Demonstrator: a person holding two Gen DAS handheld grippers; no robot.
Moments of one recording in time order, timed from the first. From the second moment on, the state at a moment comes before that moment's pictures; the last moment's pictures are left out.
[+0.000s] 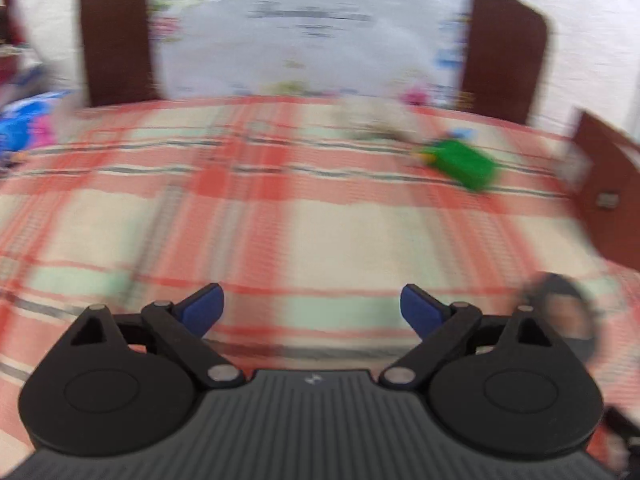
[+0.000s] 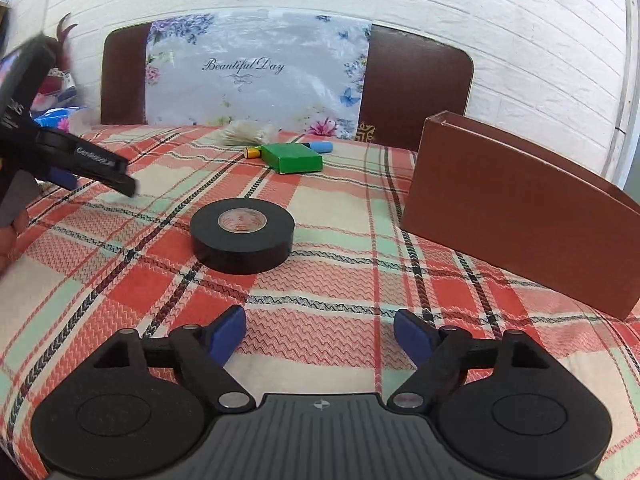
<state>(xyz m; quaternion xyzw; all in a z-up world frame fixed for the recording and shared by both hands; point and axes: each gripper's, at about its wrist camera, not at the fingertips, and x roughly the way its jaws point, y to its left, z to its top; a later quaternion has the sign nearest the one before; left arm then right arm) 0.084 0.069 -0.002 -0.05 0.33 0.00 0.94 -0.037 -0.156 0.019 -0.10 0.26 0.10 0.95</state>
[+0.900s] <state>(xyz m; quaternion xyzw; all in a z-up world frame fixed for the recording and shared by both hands) 0.093 -0.105 0.070 0.03 0.32 -0.20 0.93 -0.010 -0.182 0.065 -0.10 0.13 0.07 0.98</state>
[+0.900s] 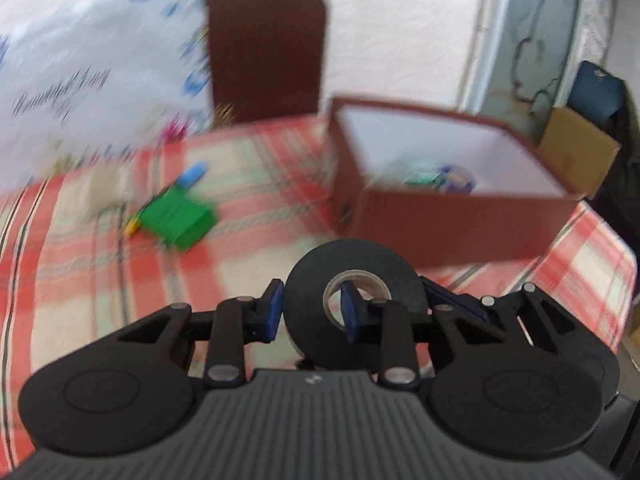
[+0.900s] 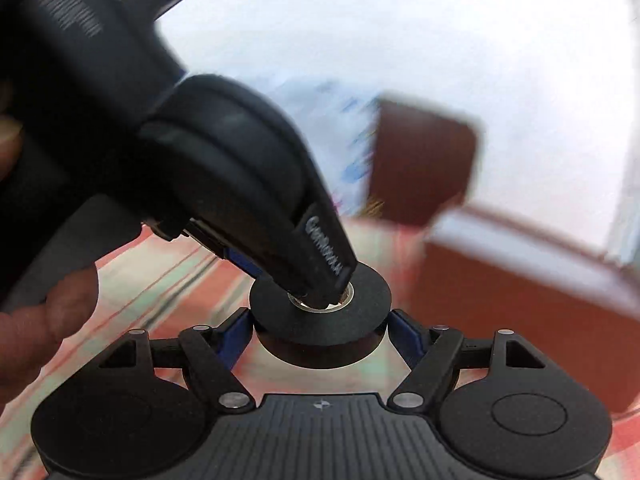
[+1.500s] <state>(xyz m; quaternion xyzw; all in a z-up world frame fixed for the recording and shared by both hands) 0.163 -0.286 0.084 0.08 0.28 -0.27 0.92 0.046 -0.334 0.075 -0.10 0.10 -0.13 0.98</state>
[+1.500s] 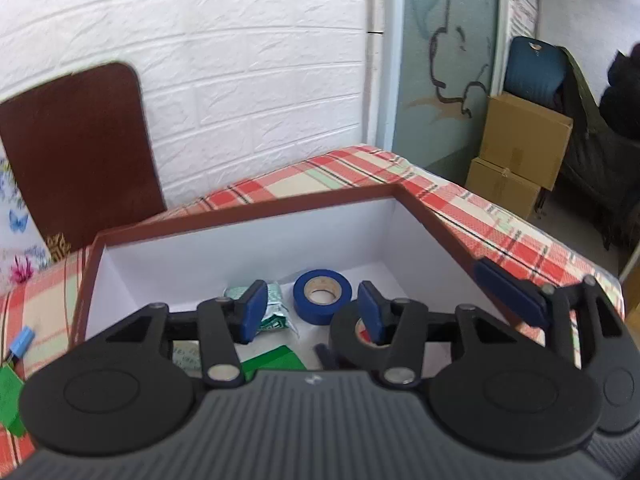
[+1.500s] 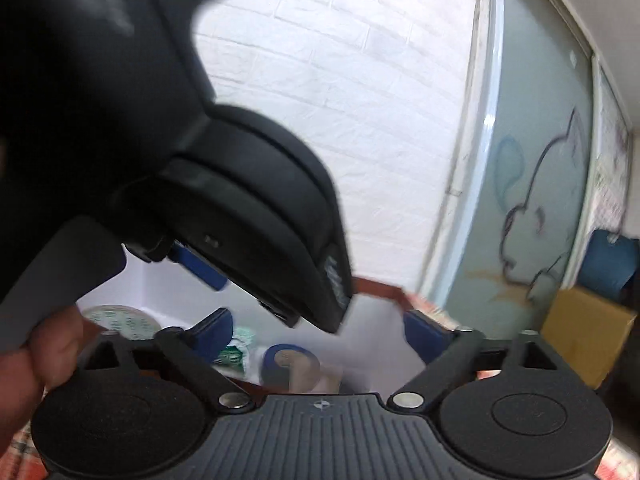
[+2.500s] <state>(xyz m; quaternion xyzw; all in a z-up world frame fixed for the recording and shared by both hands) 0.089 -0.134 0.020 0.12 0.34 -0.13 0.92 0.007 -0.250 0.014 0.07 0.29 -0.04 0.95</state>
